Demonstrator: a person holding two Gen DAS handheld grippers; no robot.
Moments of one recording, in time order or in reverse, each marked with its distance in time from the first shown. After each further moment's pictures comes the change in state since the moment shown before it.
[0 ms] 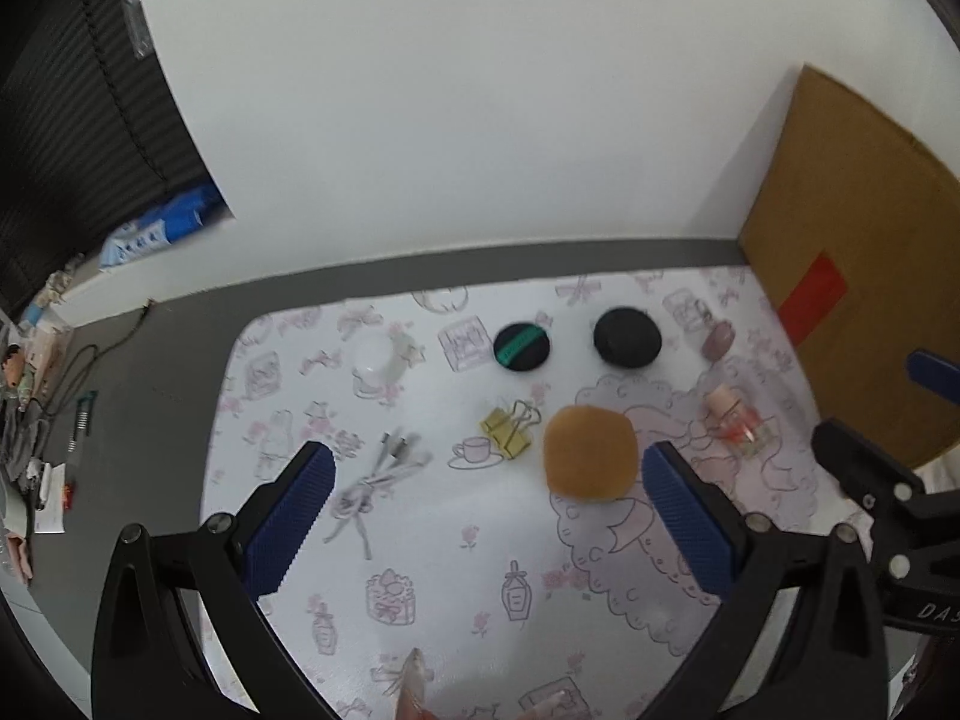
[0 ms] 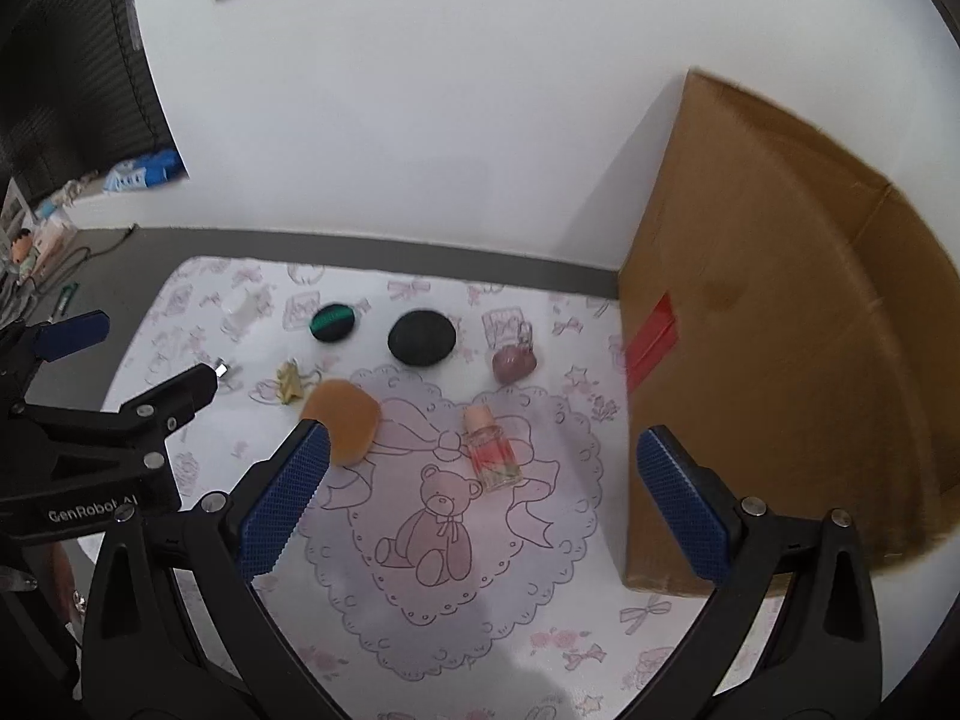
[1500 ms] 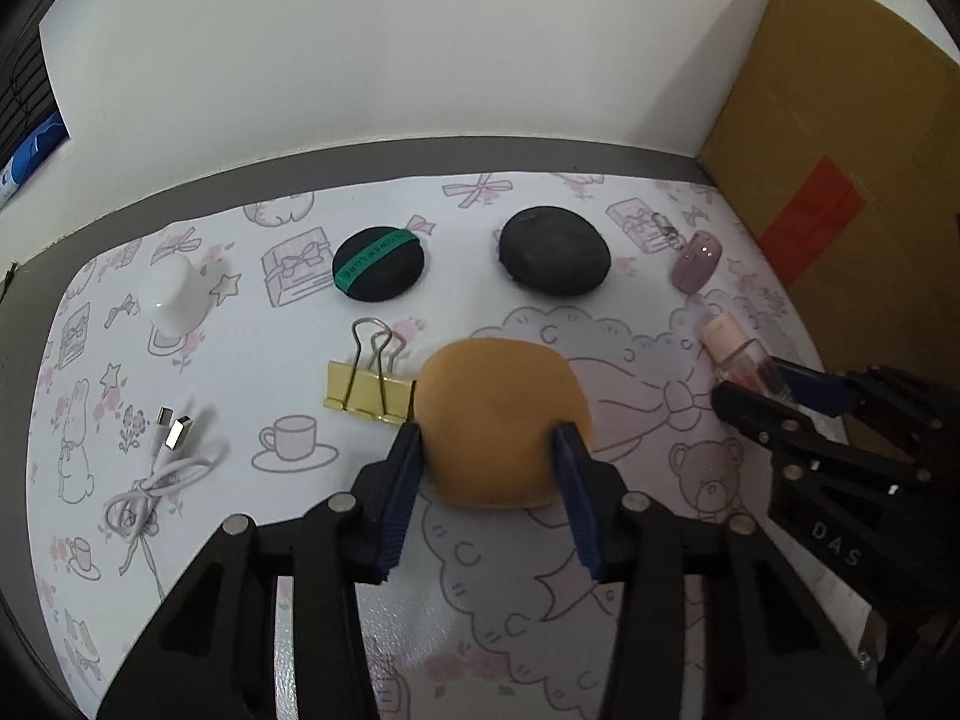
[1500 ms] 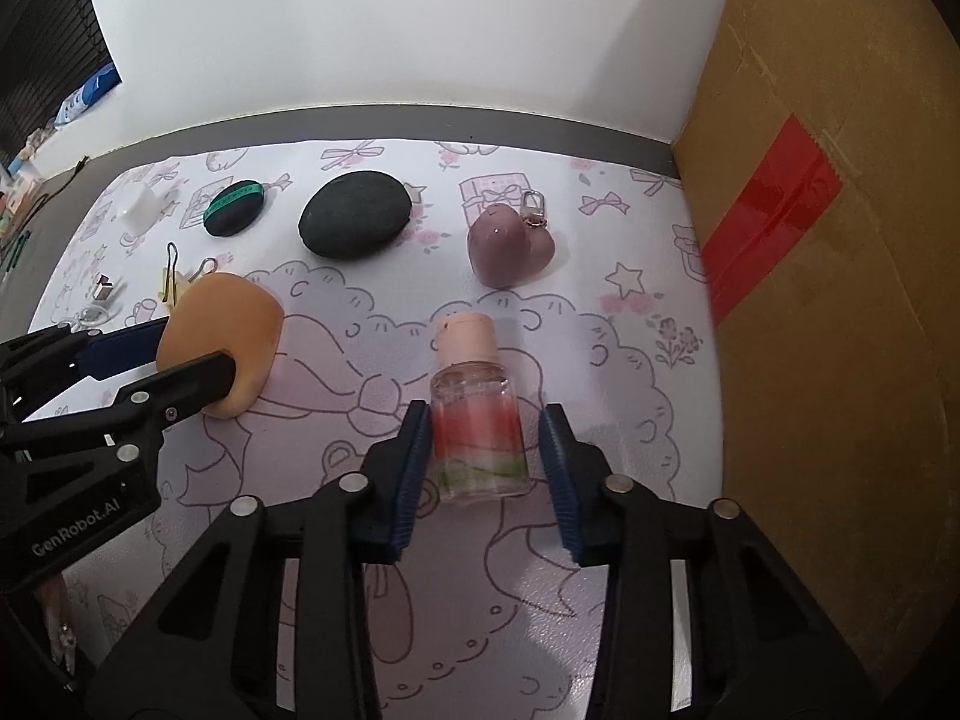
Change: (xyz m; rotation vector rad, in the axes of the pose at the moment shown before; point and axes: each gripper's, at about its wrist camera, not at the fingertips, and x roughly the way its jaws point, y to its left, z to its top) left arm 0.098 -0.031 -0.030 -0.004 0.066 -0.237; right arm 0.120 -0.019 -0.034 -0.006 0.121 0.034
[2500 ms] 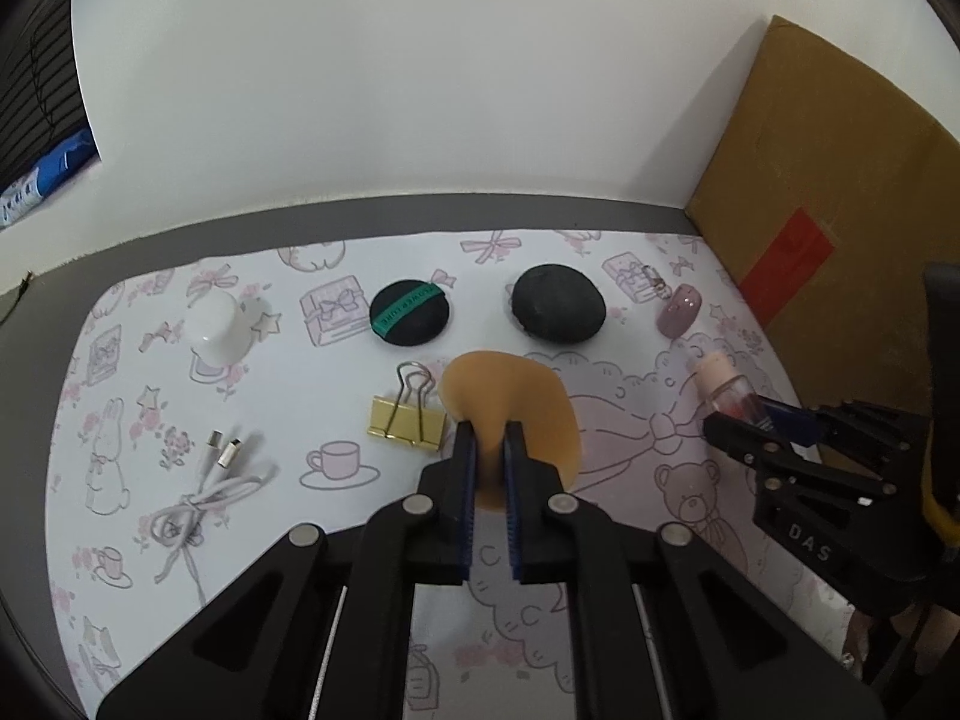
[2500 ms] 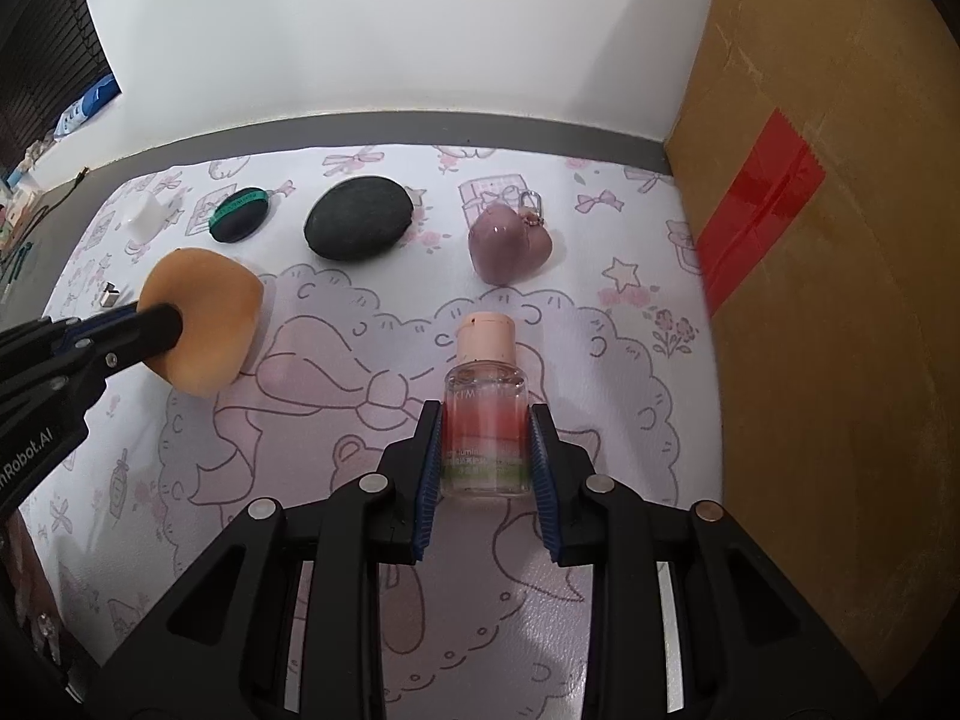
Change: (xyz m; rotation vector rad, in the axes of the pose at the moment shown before) left arm -0.037 0.009 0.008 0.020 -0.088 0.013; right arm -0.005 -0.004 0.016 0.023 -0.014 0.008
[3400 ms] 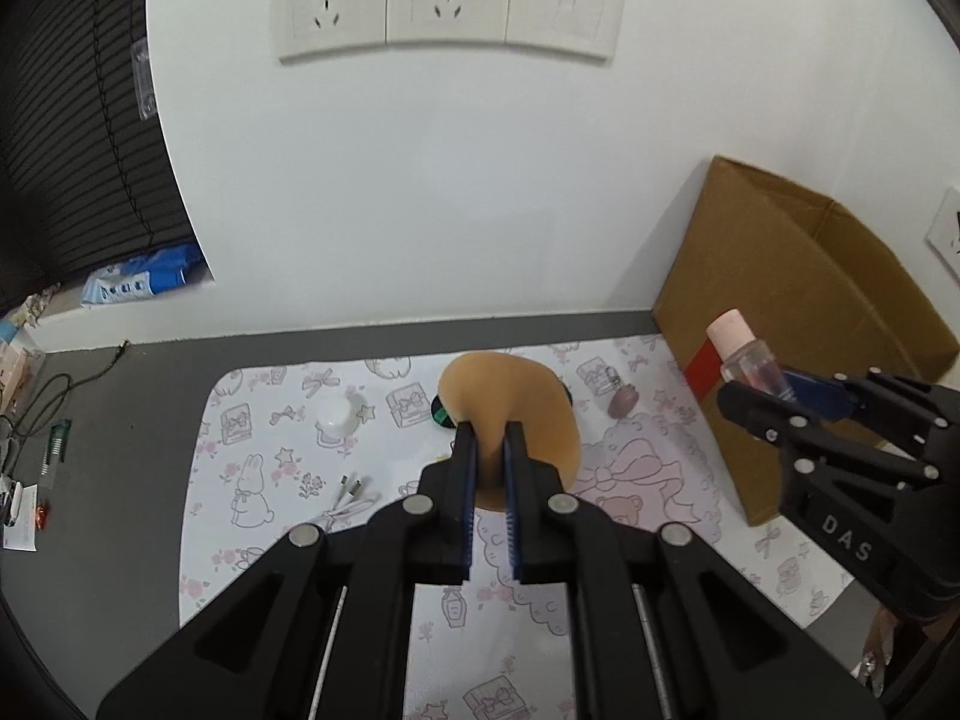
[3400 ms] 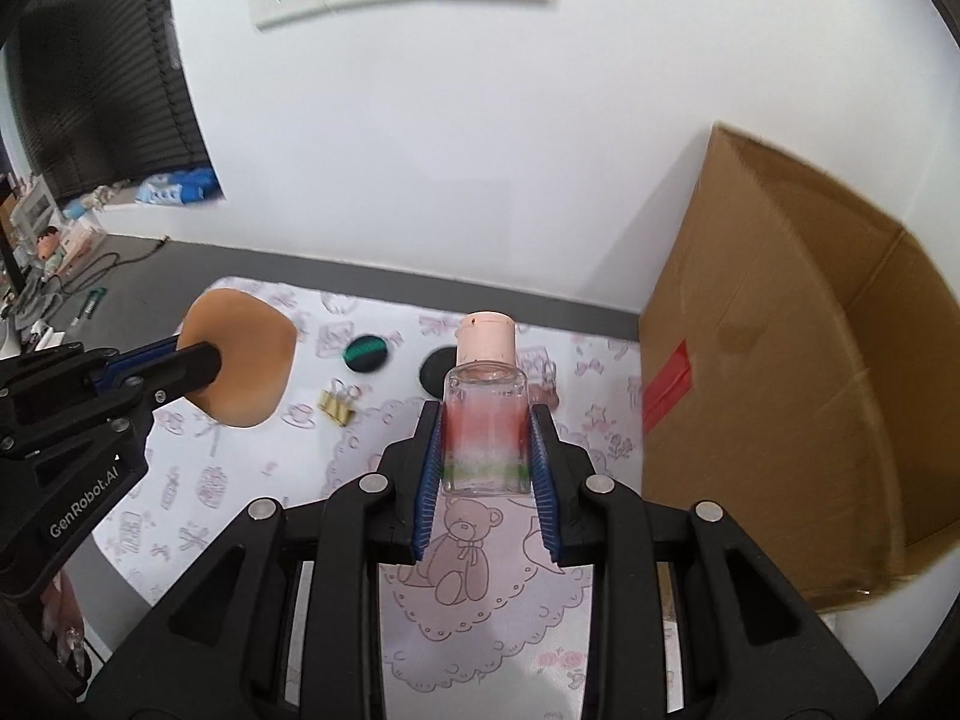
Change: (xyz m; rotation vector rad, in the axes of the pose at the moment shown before) left arm -0.152 -0.019 0.033 -0.005 -0.154 0.079; right arm -0.159 0.036 0.019 -0.075 -0.200 0.020
